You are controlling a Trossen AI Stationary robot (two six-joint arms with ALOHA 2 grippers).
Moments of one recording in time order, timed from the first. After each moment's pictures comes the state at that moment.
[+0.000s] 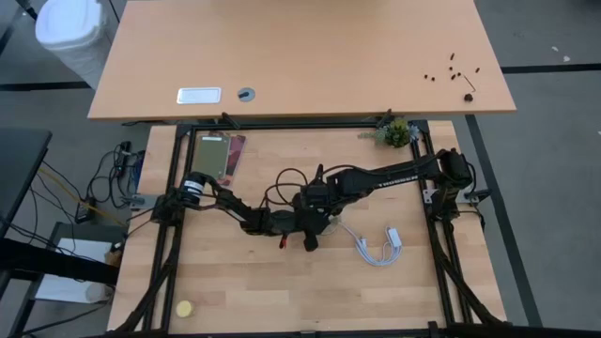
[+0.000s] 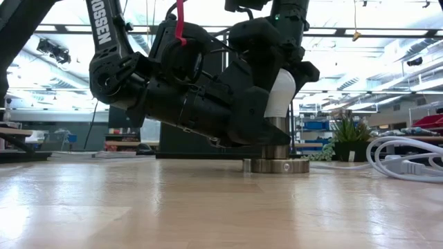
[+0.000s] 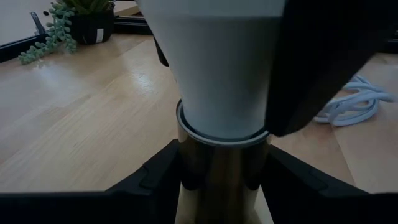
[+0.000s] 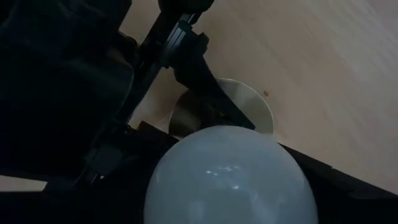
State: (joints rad) left arm -0.15 2.17 0.93 1.00 -0.40 -0.13; right arm 0.07 1.86 1.51 -1.00 0.05 0.83
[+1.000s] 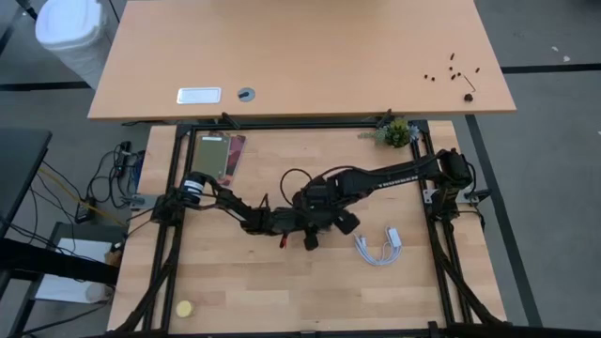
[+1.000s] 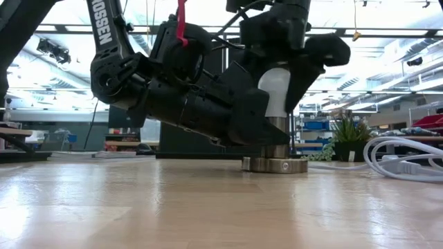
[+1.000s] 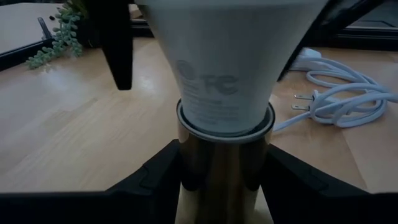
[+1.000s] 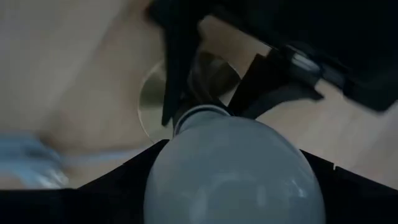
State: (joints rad) left arm -0.15 2.17 0.93 1.00 -0.40 -0.11; right arm 0.07 1.86 1.51 -1.03 0.10 -0.63
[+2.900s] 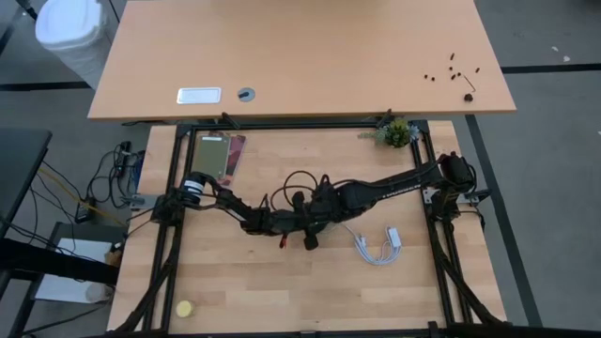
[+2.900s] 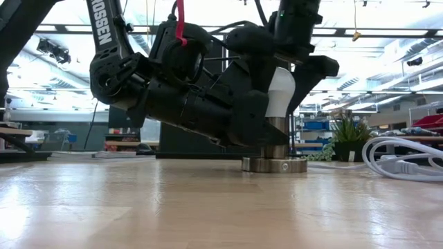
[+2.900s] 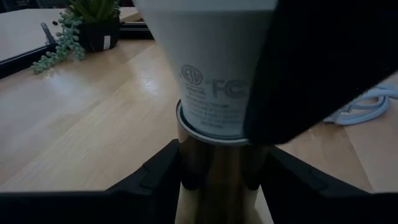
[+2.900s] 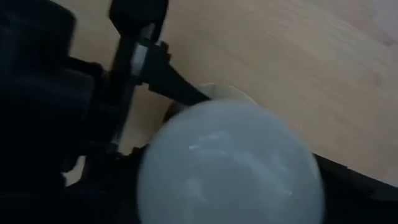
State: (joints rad) left arm -0.15 2.17 0.93 1.01 -0.42 -0.08; right arm 0.16 1.86 1.48 -1.00 0.28 1.18
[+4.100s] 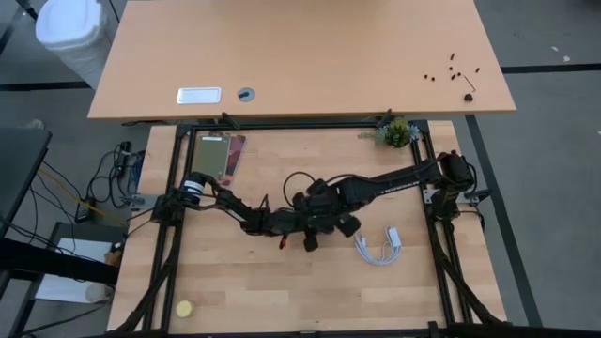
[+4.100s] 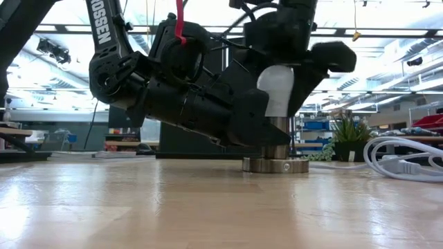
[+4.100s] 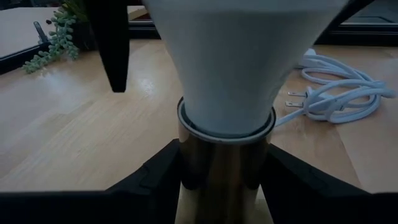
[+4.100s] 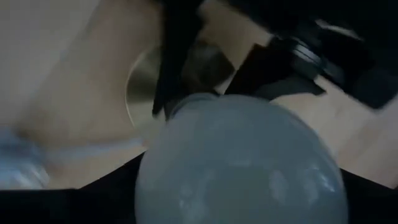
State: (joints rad) left arm -0.15 2.17 0.93 1.00 -0.41 -0.09; right arm 0.13 1.86 1.48 -1.01 0.20 -0.62
